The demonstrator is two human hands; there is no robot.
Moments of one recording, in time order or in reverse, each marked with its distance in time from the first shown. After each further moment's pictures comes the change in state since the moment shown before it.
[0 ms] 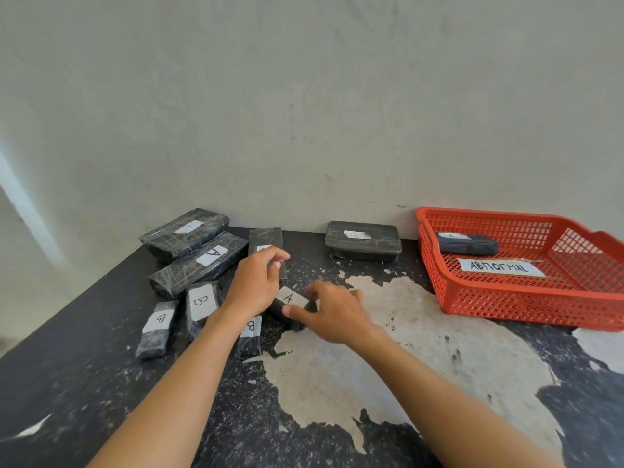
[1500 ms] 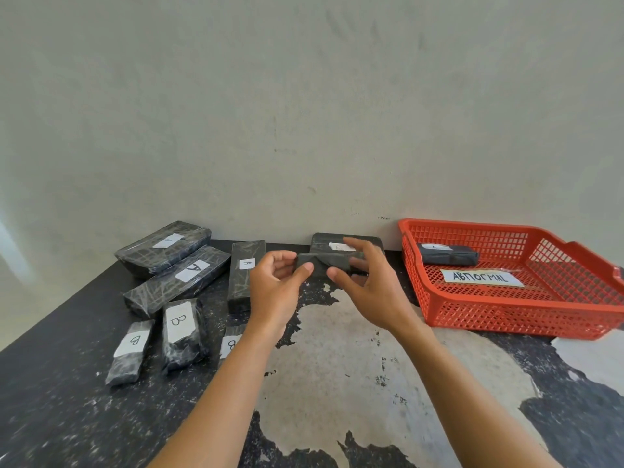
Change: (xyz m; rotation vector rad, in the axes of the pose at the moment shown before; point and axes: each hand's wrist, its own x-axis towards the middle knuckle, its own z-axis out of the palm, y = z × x) left_hand 0.004 0.055 0.045 -0.837 0.241 -0.277; right_hand -0.002 0.055 -0.064 0.601 0.368 -0.110
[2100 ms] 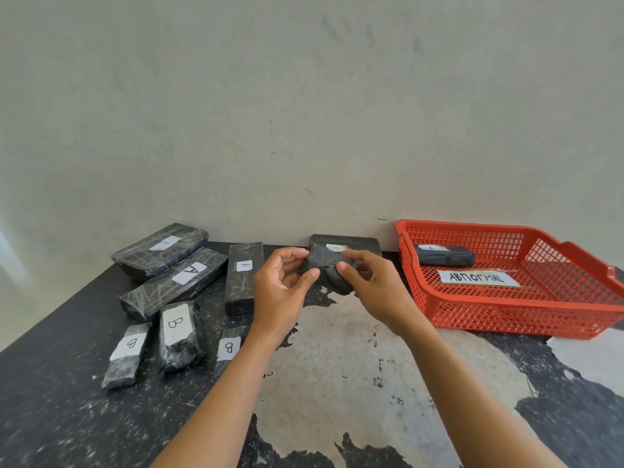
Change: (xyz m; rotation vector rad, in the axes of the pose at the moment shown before) left_hand -0.007 -0.002 0.004 -0.003 -0.136 0.241; right_hand 0.003 -0.003 -0.009 0.119 -0.026 0.138
